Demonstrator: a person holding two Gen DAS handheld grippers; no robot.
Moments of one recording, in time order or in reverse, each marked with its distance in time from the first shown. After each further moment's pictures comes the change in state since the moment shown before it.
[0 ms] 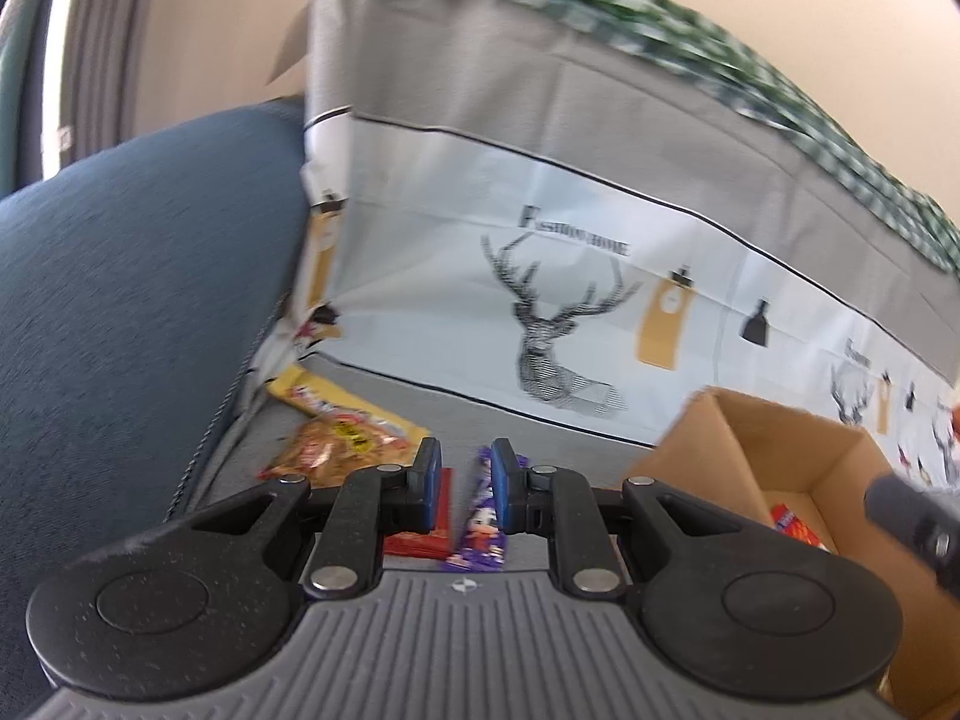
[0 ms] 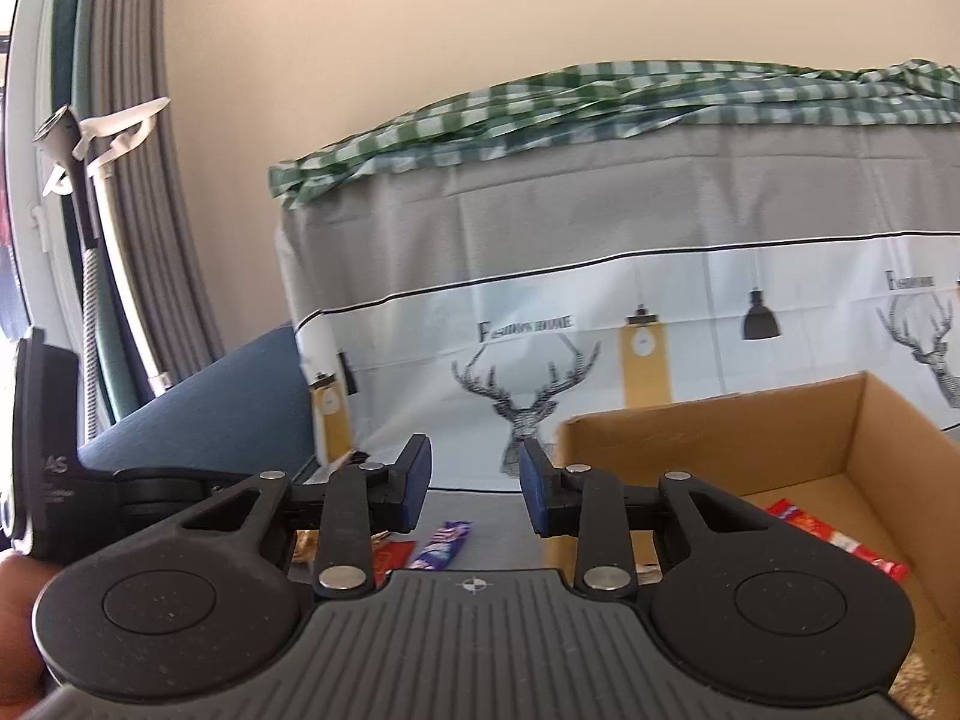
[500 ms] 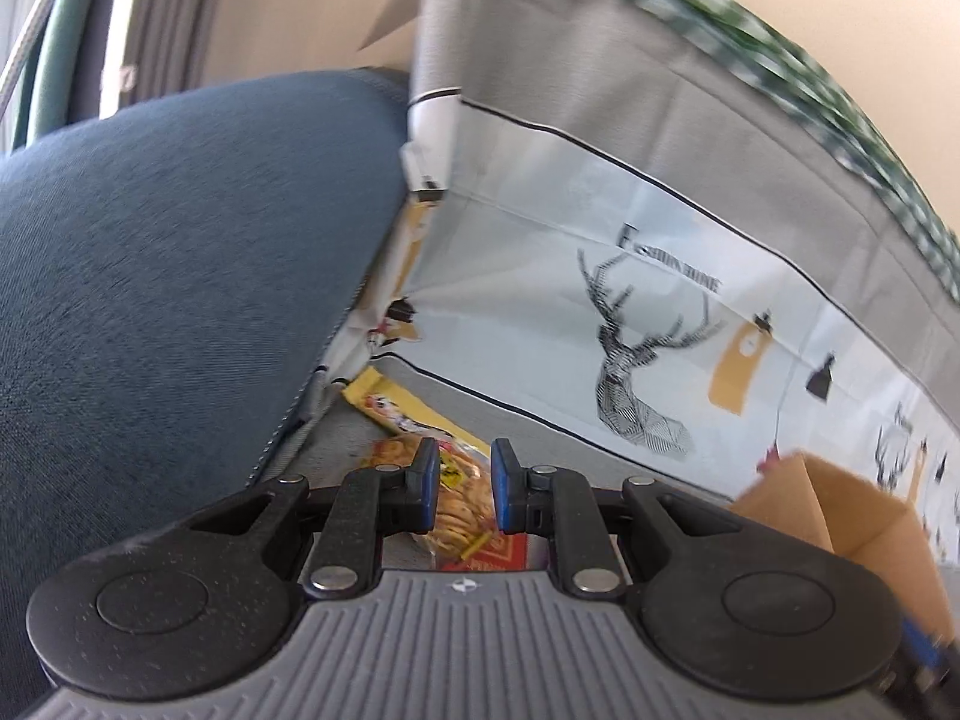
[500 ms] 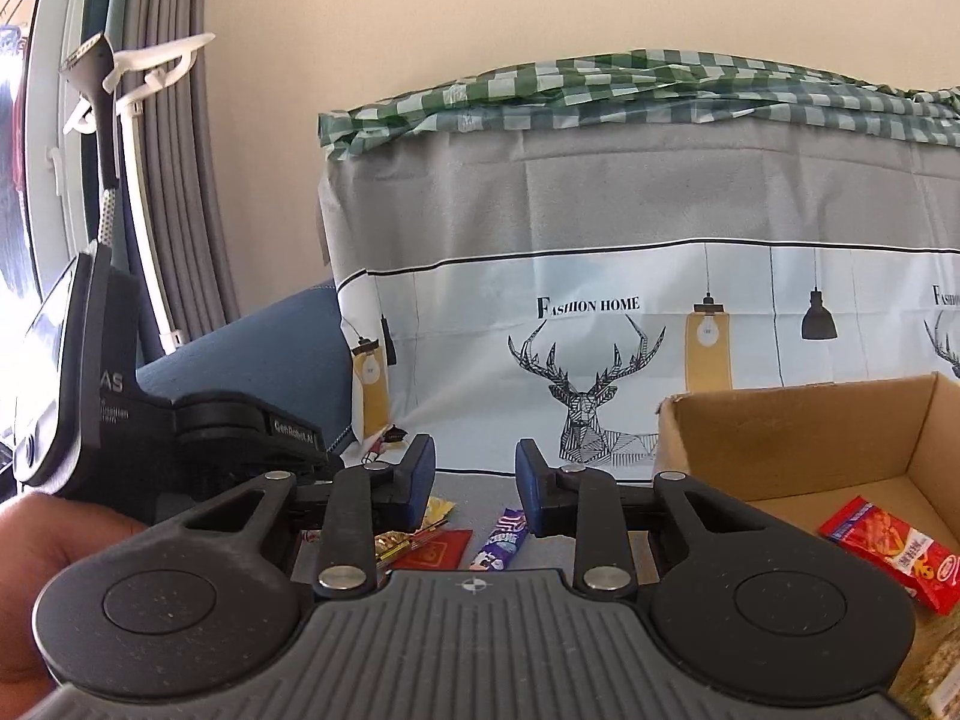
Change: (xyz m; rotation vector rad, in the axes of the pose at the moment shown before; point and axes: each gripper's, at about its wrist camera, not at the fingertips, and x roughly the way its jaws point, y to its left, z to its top) left arm 0.029 0.050 0.019 -0.142 0.024 0.063; right arm 0.044 0.066 -0.023 -0.073 0.015 -0.012
